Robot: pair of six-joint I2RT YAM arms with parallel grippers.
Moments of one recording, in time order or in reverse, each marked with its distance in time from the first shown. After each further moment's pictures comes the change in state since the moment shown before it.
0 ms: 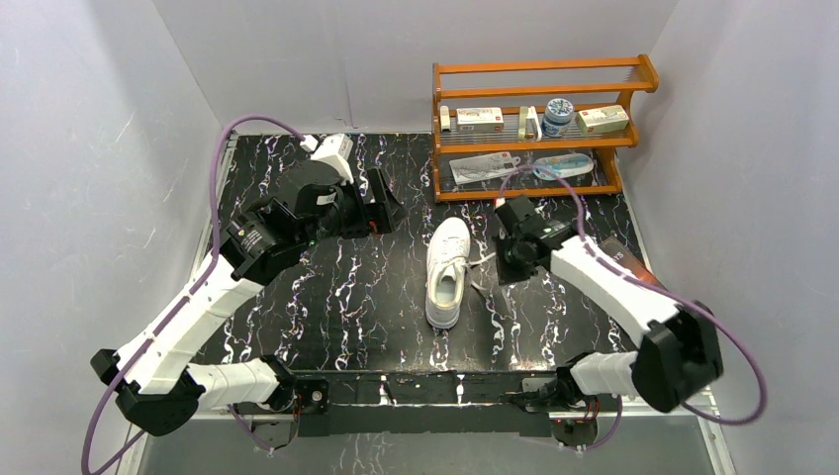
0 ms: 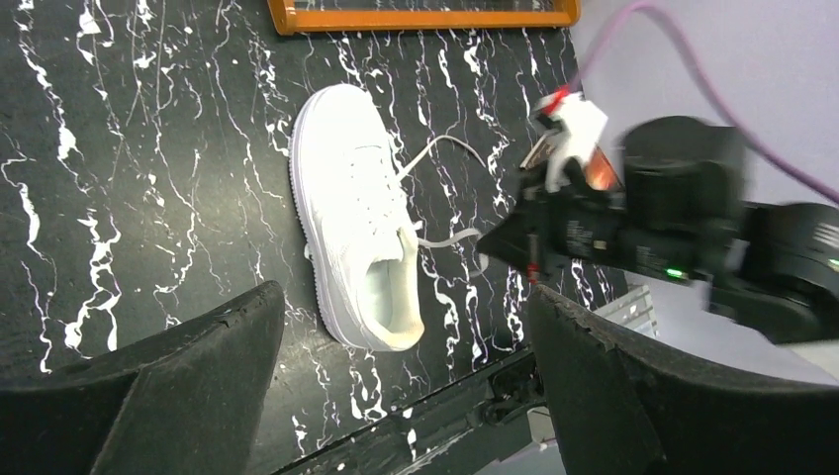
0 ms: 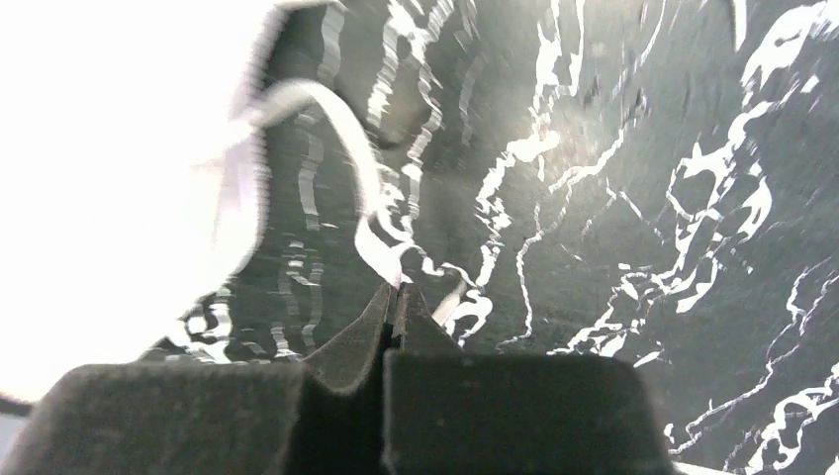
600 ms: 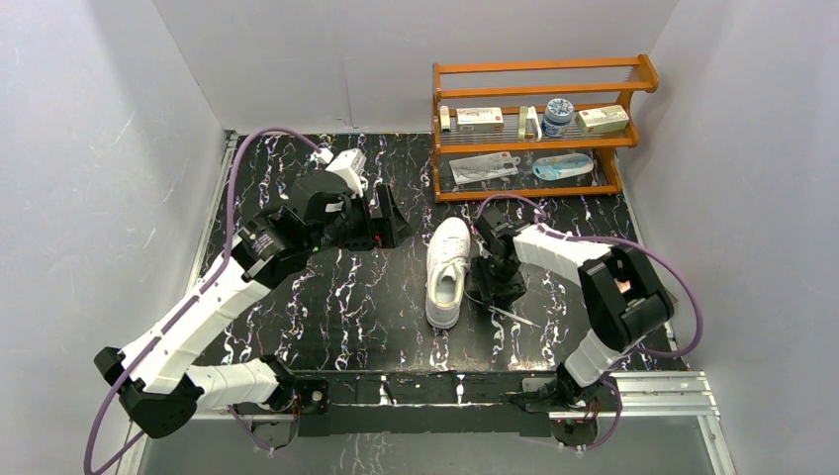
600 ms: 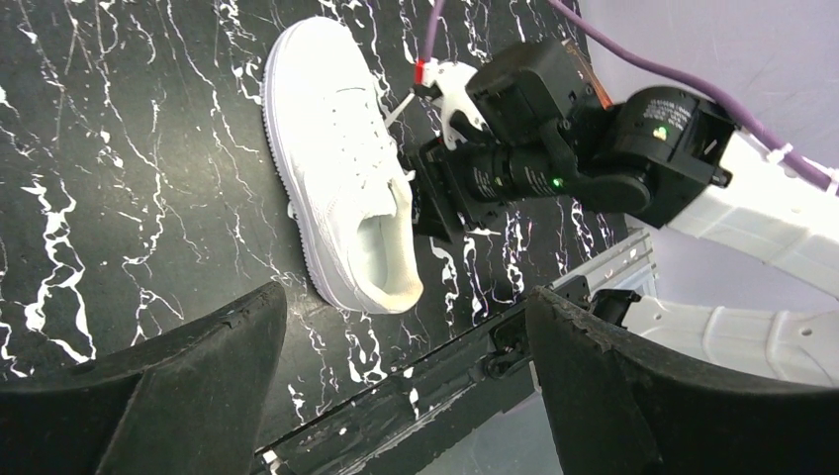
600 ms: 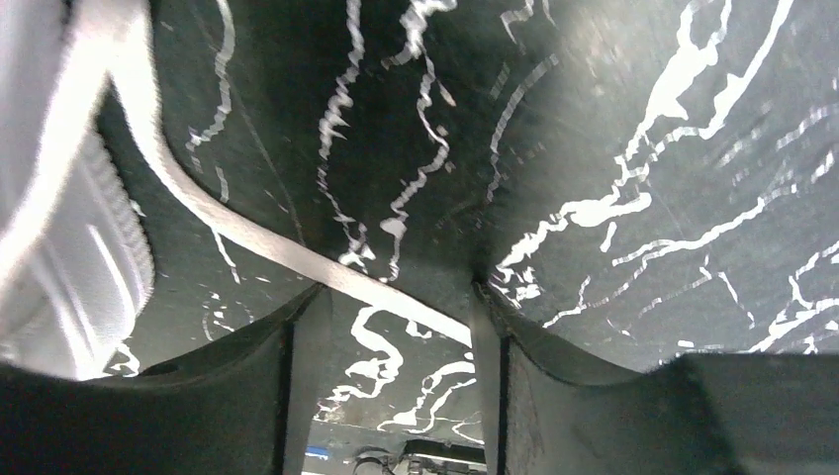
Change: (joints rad) left arm 0.000 -0.007 -0.090 0.031 0.114 0.008; right arm -0.002 0.320 0.027 0.053 -0.091 -0.088
